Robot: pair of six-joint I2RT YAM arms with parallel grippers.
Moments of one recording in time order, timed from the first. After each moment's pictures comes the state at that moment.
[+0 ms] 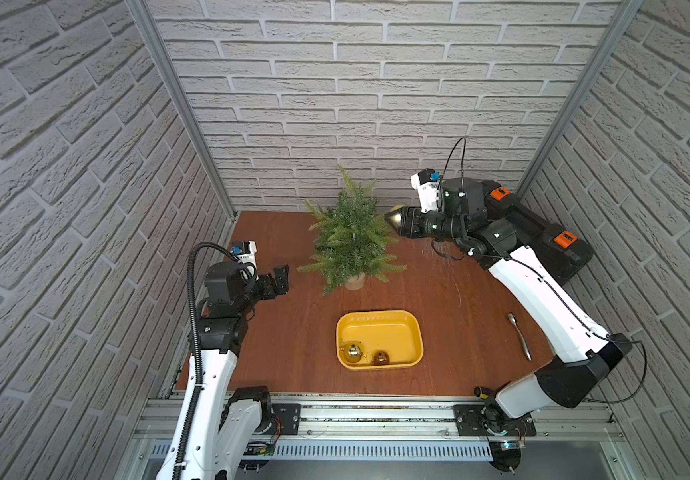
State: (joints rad) left arm 0.03 0.79 0.83 -0.49 0.23 -0.17; right arm 0.47 1.53 1.76 -0.69 -0.20 0.42
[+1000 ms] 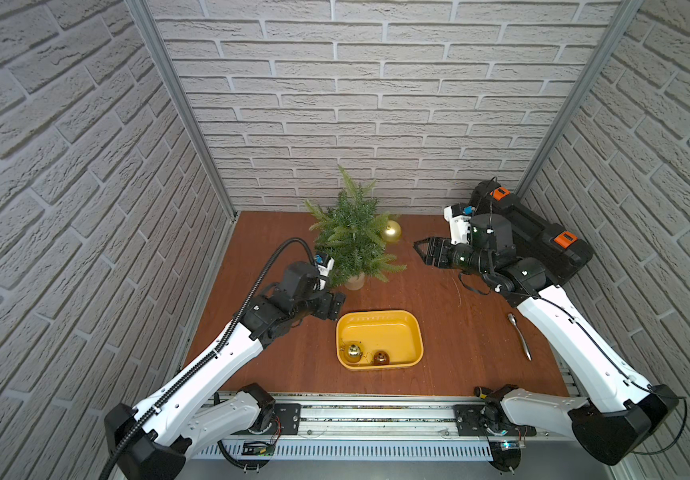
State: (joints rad) left arm -0.74 1.03 0.98 -0.72 -0.10 -0.22; right arm 0.36 1.20 1.30 -0.67 -0.14 0.46
